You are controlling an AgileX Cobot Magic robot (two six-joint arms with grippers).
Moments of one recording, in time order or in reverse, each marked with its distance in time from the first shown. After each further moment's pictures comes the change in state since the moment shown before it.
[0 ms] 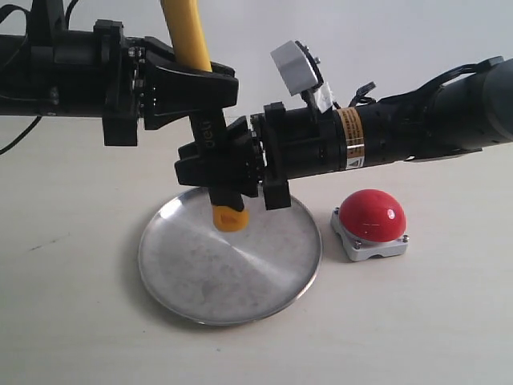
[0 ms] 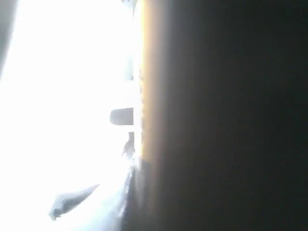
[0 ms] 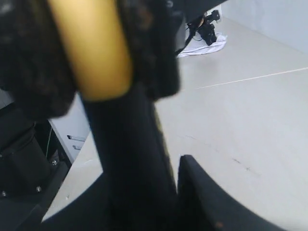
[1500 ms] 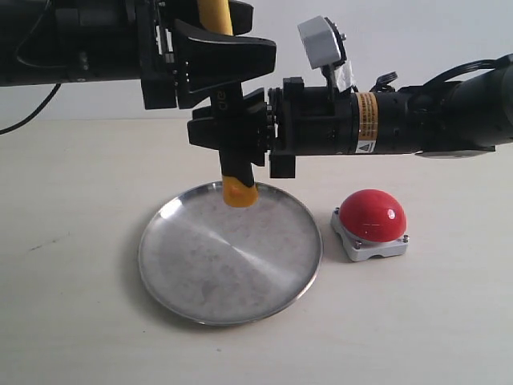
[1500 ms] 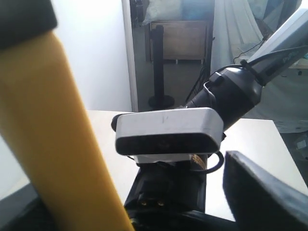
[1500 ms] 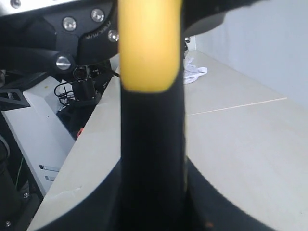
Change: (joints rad) left arm -0.077 0.011 -0.077 -0.105 -0.075 0.093; right arm -0.038 -0.025 0.016 0.131 -0.018 -0.062
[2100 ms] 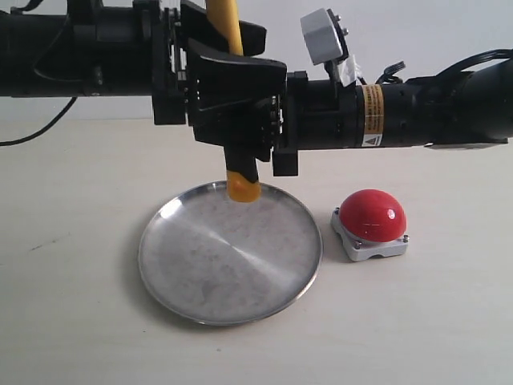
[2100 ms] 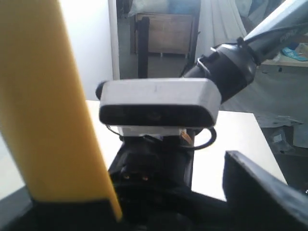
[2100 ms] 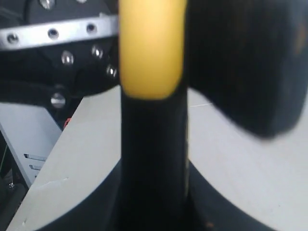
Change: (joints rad) left arm -0.017 0.051 -0.008 0.033 0.030 -0.037; right arm -0.012 -0.040 0.004 -0.024 0.052 -0.008
